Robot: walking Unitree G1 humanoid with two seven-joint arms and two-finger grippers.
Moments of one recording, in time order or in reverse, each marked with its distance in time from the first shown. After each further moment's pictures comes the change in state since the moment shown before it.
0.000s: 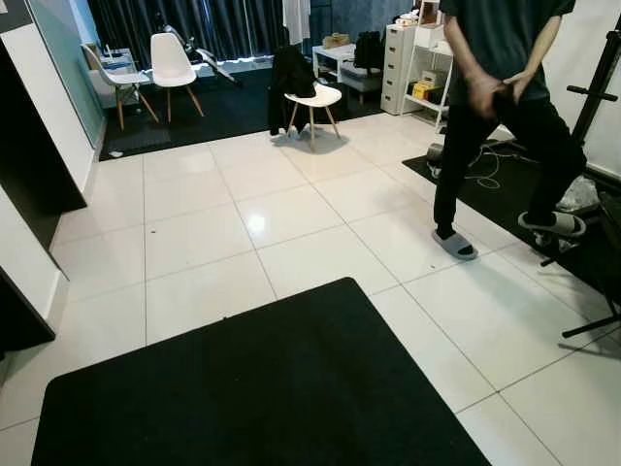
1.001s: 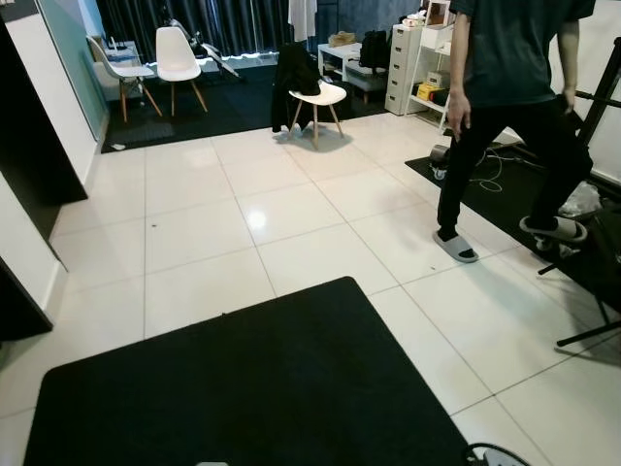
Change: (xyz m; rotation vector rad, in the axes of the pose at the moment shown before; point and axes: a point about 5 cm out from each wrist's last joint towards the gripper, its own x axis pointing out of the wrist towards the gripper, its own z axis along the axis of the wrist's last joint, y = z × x) left arm -0.005 0.021 0.011 0.002 -0.032 0.063; right arm 0.008 0.021 0.016 -0.003 -0.026 0.012
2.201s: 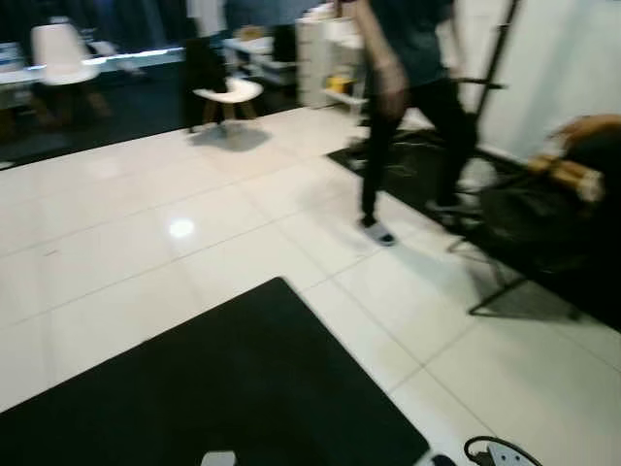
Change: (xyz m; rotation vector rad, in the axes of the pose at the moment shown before) left arm 0.007 -0.020 0.007 -0.036 -0.021 -0.015; right arm -0.001 -0.010 0.019 -0.093 -0.002 -0.053
